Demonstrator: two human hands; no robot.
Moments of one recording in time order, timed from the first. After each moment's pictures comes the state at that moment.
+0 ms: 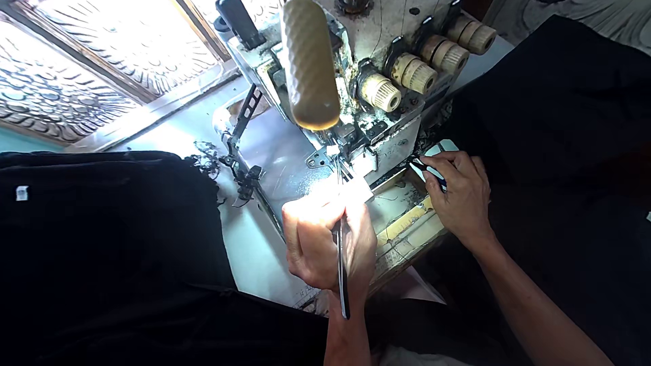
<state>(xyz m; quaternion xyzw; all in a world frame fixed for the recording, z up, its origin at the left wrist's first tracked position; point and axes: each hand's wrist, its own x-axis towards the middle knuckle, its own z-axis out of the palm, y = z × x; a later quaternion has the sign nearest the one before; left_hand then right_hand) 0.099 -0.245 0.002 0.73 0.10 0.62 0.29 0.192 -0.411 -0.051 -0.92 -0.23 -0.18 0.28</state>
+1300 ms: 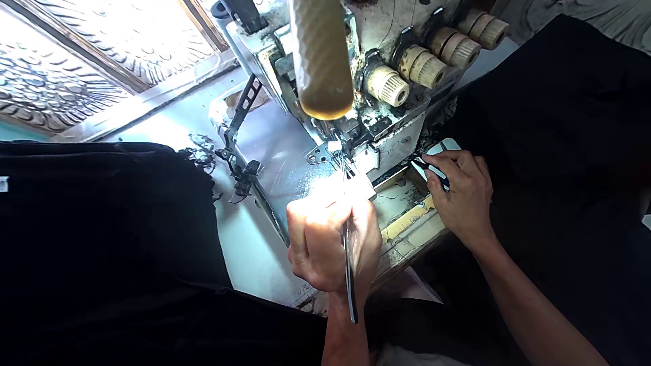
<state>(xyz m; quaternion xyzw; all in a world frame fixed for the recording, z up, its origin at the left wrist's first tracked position) 0.098 -0.246 -0.002 0.73 0.07 0.62 0.29 0.191 -0.411 -0.050 -0.92 -0.22 -0.18 0.28</state>
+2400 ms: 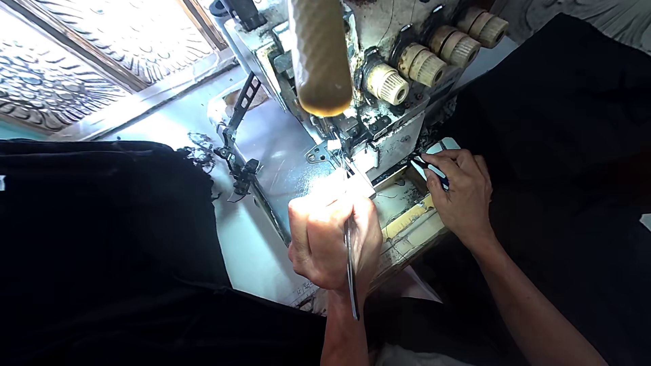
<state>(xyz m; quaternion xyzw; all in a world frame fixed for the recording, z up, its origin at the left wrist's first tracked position) 0.099 -0.246 -0.003 0.74 0.09 0.62 0.25 0.192 -0.411 -0.050 -0.92 -0.22 -0.18 0.28</state>
